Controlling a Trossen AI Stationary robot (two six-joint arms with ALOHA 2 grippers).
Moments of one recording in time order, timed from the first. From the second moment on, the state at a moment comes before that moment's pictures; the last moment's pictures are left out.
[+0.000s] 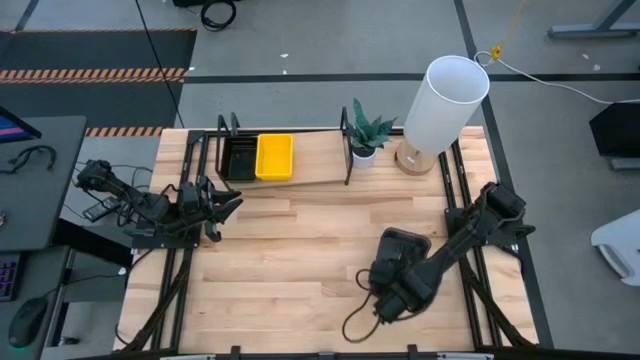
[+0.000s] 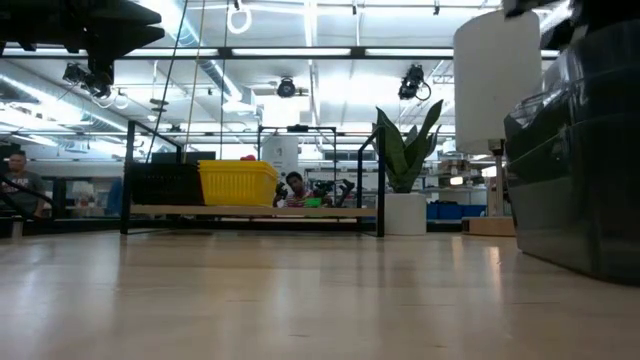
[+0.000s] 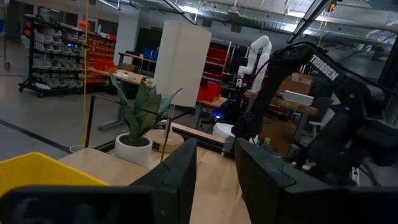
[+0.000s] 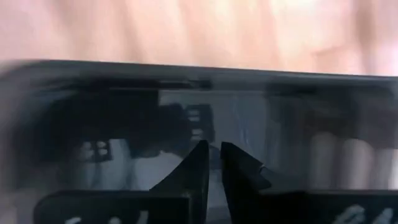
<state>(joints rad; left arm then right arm) -0.51 0.27 0.16 0.33 -0.85 -0.10 0.68 1.85 1.38 -1.22 0.34 0.97</state>
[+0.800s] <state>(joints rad) -0.51 0.27 0.16 0.32 -0.85 -0.10 0.42 1.83 1.35 -0.85 0.40 0.21</state>
